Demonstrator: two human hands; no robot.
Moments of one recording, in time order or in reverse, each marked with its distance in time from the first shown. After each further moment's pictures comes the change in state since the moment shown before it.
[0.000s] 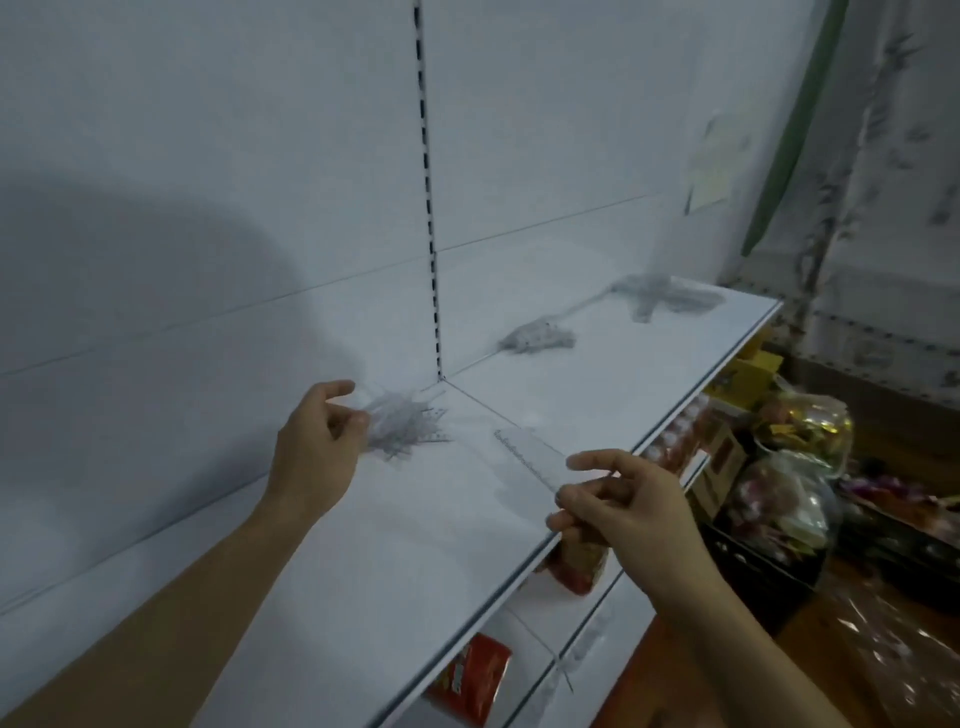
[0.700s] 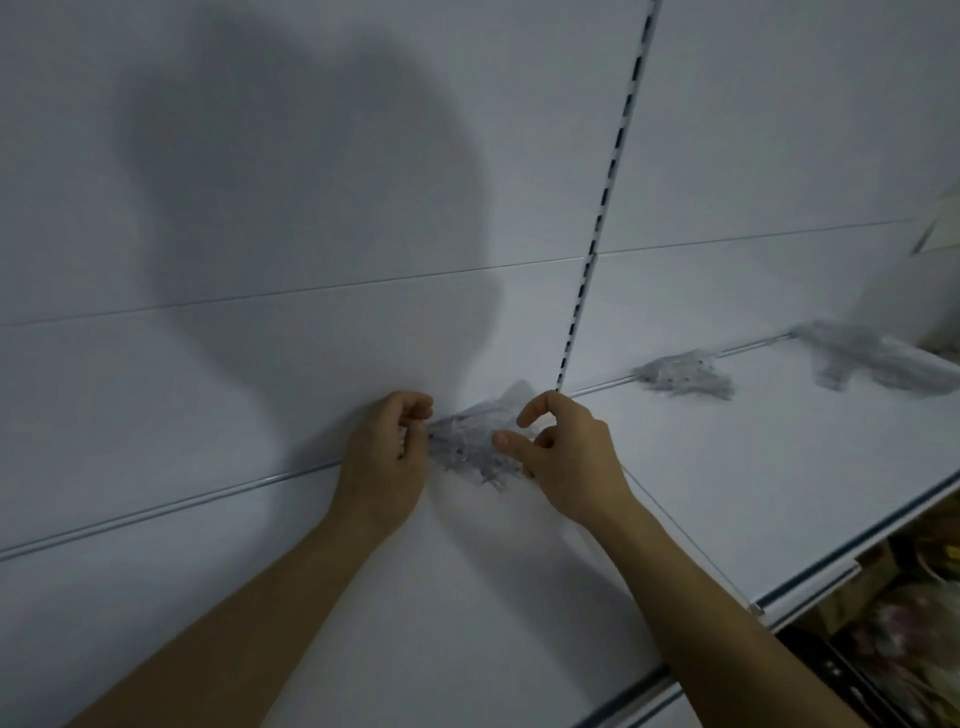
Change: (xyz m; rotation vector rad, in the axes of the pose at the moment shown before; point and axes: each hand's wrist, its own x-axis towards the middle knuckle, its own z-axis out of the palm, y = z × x) left_hand 0.015 -0.049 0.002 0.095 0.170 0.048; right_hand 0.162 0.018 0.138 -0.611 -0.289 -0.233
